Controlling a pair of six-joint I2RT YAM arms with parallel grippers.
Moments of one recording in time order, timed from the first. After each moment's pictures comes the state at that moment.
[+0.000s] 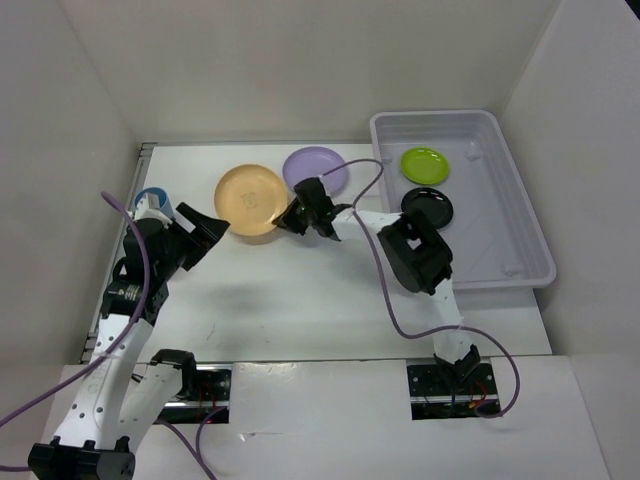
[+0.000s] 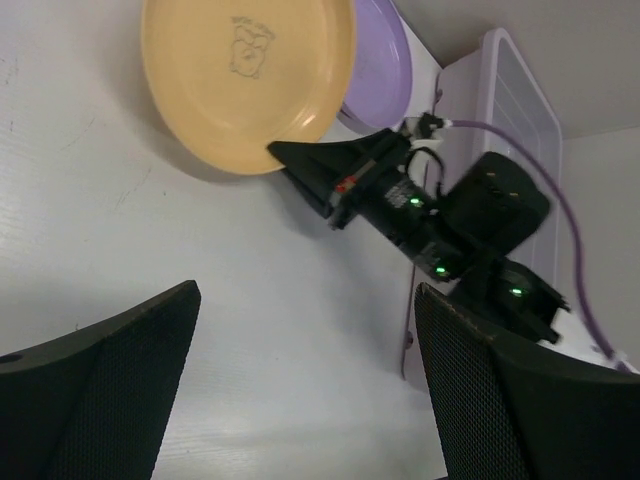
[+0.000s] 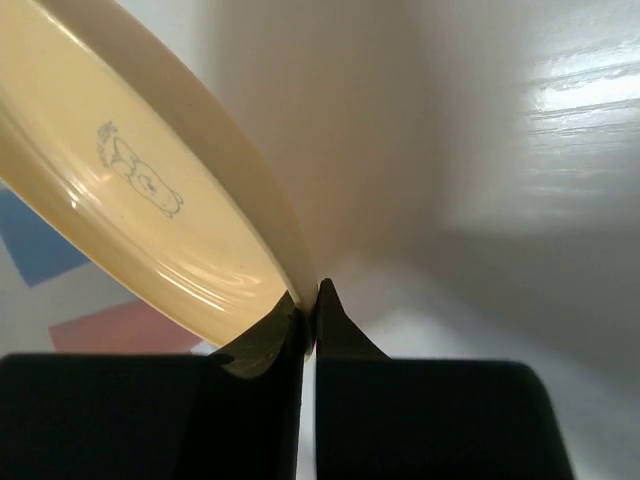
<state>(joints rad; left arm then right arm) -0.07 0.73 0.77 -0.45 0.11 -0.87 0.69 2.27 1.52 0.13 -0.08 1.25</state>
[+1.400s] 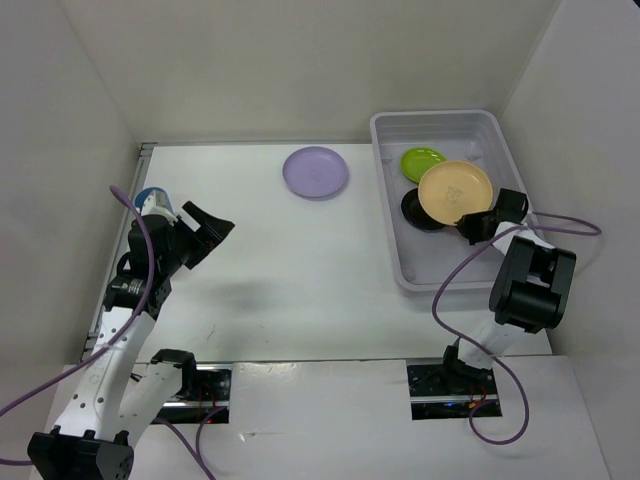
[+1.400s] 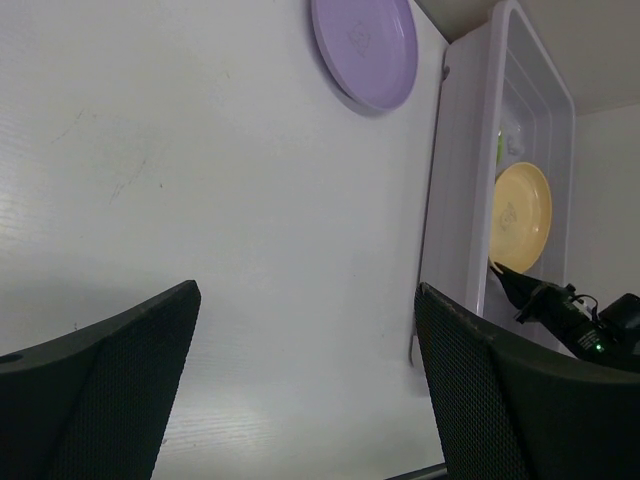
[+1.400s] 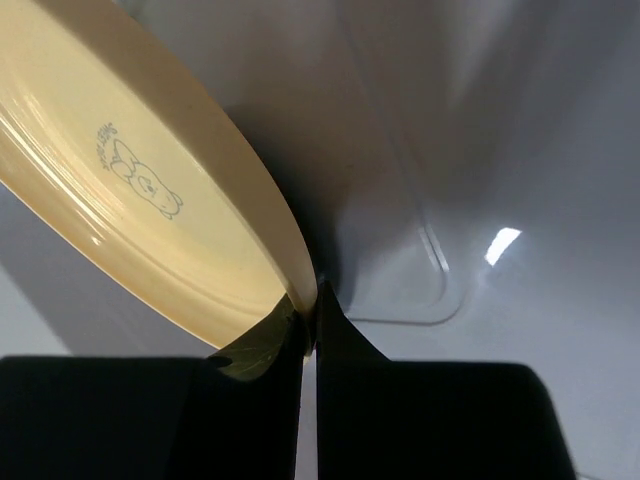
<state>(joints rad) -0.08 0.77 0.77 -0.44 0.13 -0.84 -0.38 1.64 0.91 -0.09 -0.19 1.12</state>
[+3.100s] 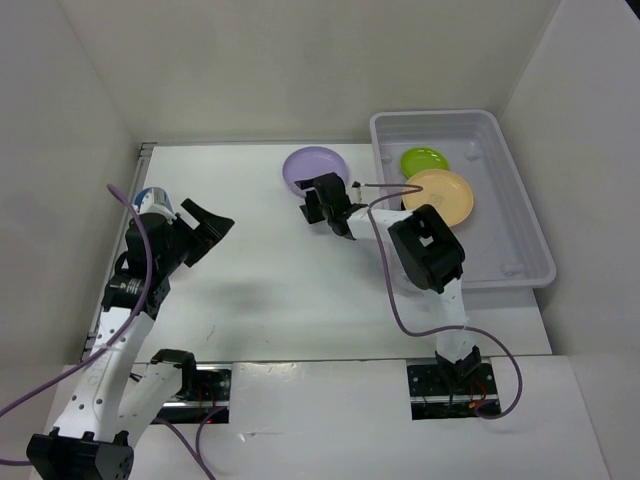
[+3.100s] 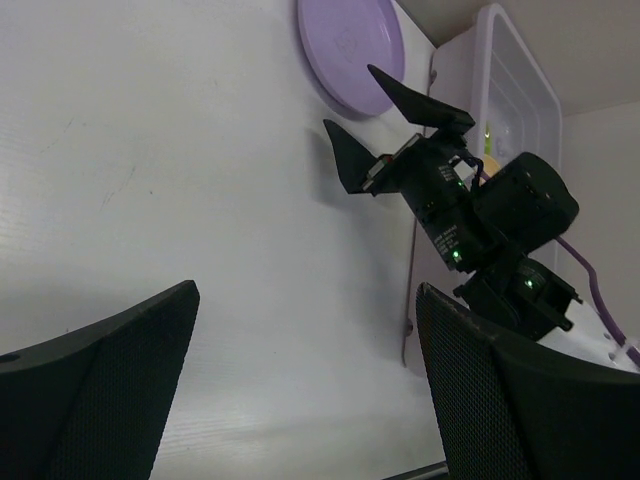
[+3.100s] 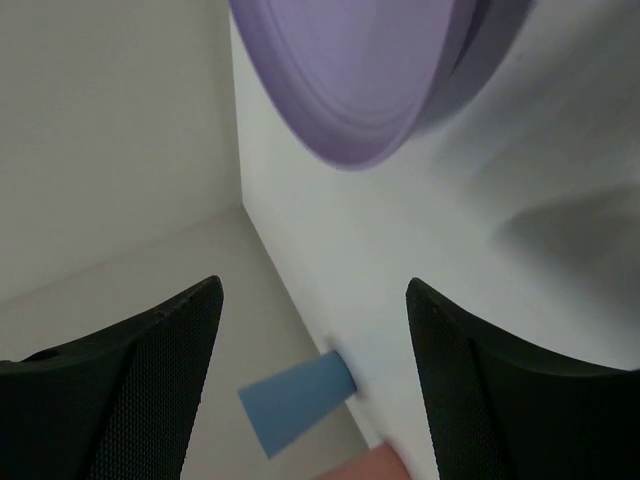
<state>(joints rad) -0.08 0.77 0.80 -0.44 0.14 -0.84 0.61 2.13 1.37 0.26 0.21 1.70</state>
